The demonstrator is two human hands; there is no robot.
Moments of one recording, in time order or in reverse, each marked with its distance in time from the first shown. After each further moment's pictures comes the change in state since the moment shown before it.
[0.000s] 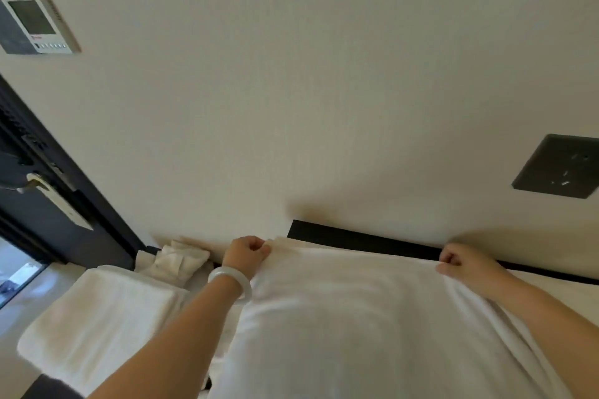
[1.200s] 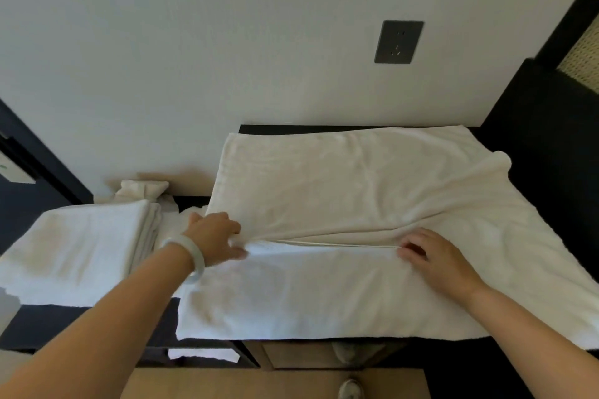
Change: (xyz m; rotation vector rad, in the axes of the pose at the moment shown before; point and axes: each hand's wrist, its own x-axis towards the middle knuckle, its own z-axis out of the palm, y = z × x) left_hand -0.250 -0.067 -0.032 1.129 -0.342 0.572; right_hand -0.353 0.070 0.126 -0.091 0.308 -0.141
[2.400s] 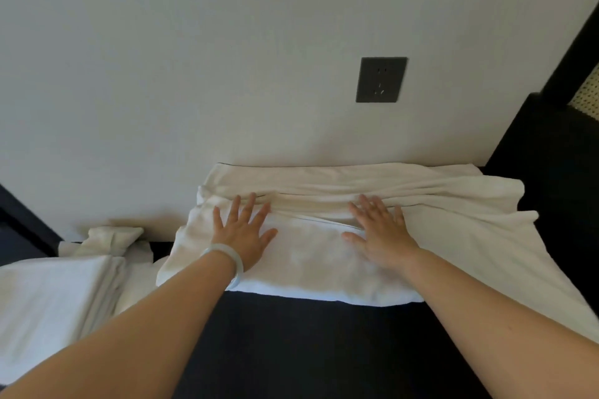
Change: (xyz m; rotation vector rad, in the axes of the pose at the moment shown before) left_hand 0.169 0.064 -0.002 0.056 0.156 -0.123; right_hand 0.198 0.021 0.009 -0.420 -0.205 0.014
